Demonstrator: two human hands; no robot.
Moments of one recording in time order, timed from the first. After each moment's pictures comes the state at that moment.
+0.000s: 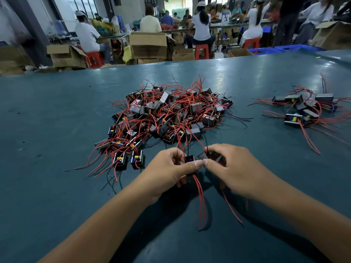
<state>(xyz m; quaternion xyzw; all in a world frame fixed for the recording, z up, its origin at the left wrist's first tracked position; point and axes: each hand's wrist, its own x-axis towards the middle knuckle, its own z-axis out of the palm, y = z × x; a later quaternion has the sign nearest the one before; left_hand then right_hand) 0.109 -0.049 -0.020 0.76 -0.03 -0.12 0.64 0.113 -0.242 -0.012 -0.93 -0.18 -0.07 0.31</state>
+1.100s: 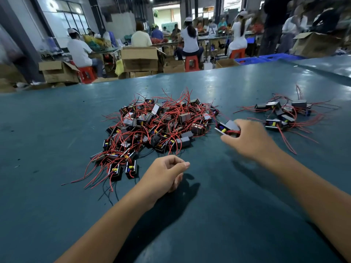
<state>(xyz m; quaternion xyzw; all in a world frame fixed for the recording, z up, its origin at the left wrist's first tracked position) 0.115 -0.055 -0.026 0.76 -0.05 -0.10 0.65 0.179 -0.306 0.005 -0.95 -0.03 -0.17 0.27</state>
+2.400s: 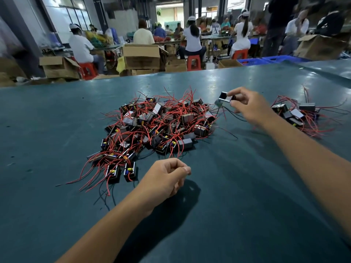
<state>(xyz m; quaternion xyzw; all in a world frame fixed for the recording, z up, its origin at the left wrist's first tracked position) 0.116 -0.045 -0.028 0.77 -0.06 -0.13 0.63 0.276 -0.332 0.030 -0.86 -0.11 -0.18 0.46</state>
